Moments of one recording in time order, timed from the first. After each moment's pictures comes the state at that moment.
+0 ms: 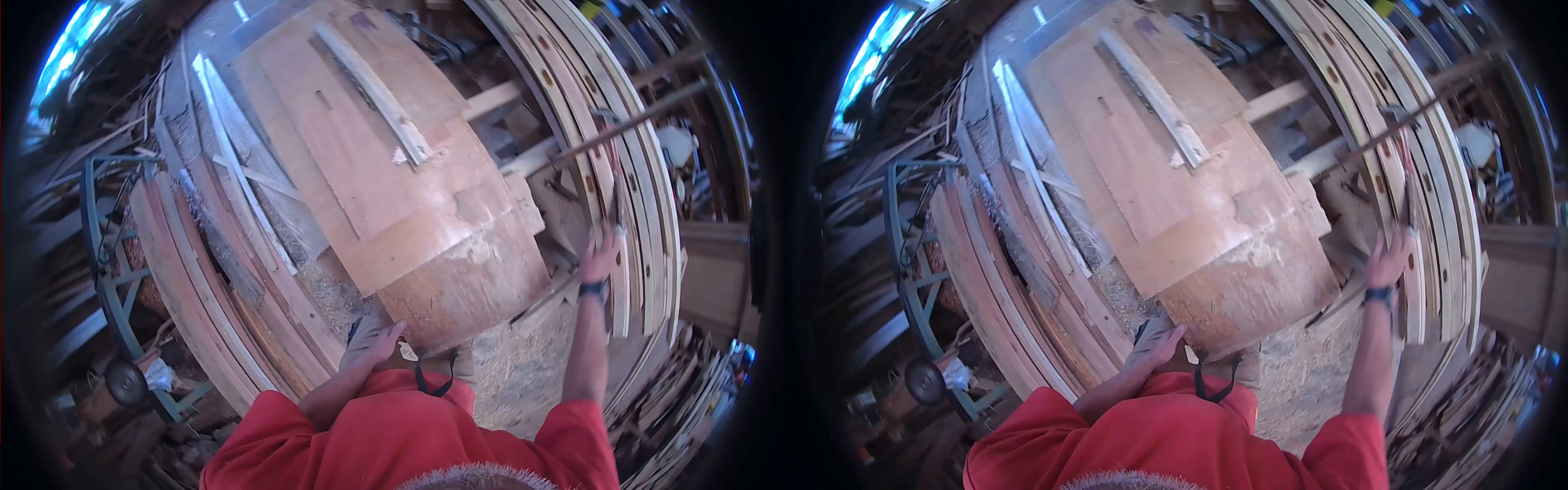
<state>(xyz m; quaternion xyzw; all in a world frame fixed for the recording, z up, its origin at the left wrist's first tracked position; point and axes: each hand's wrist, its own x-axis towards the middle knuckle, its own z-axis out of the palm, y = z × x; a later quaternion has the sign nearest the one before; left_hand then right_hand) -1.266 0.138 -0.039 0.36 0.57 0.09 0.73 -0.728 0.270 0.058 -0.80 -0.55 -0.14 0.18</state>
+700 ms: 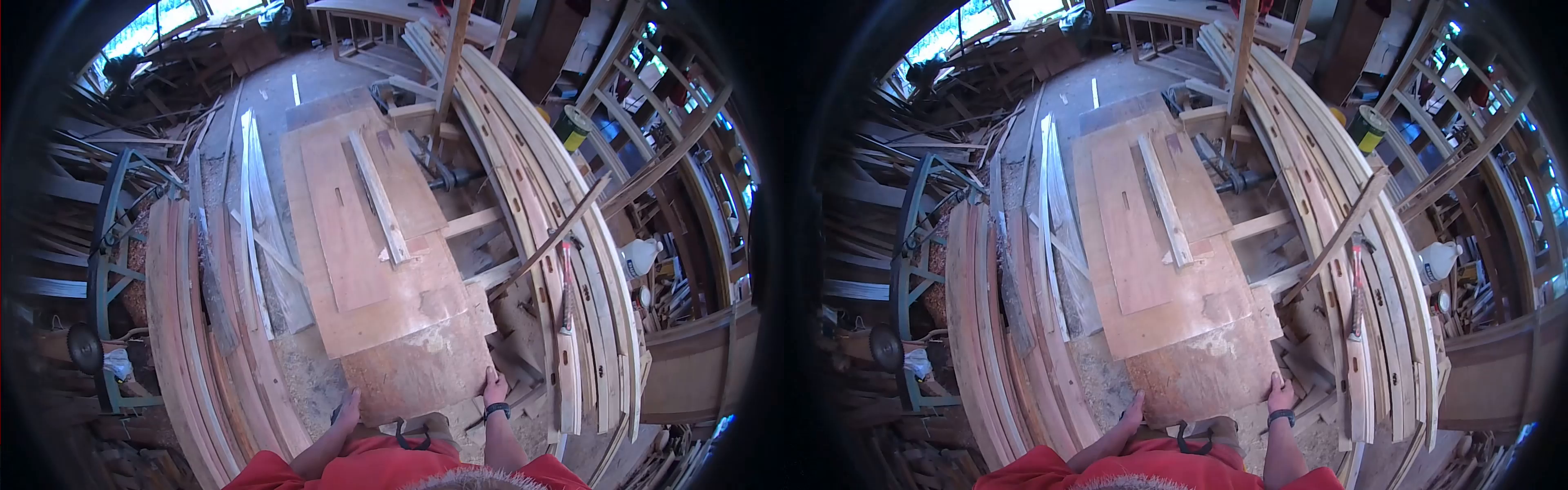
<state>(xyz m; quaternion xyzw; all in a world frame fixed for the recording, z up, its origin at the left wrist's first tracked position) -1.216 0.079 -0.108 0.31 0.70 0.30 0.57 -0.796 0.160 -0.041 -0.84 -0.29 0.31 0.34</state>
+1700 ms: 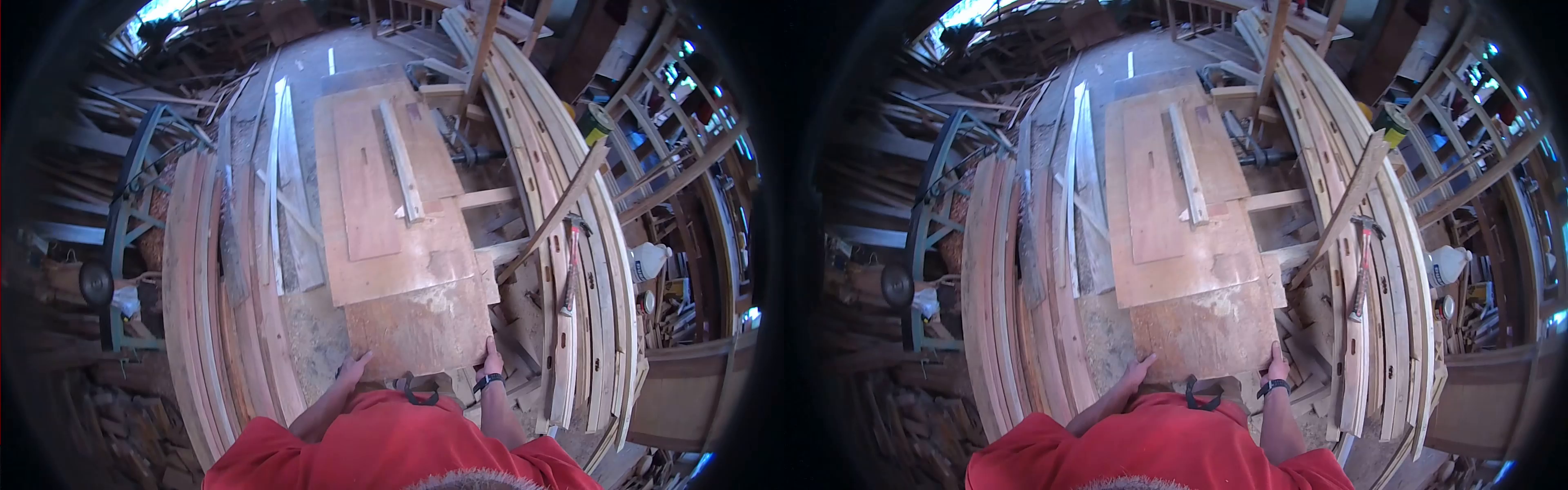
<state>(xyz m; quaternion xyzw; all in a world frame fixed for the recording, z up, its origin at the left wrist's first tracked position) -1.187 0.075 -0.074 0.18 0.74 0.27 0.59 -0.794 0.171 -0.029 -0.70 0.02 0.56 0.44</state>
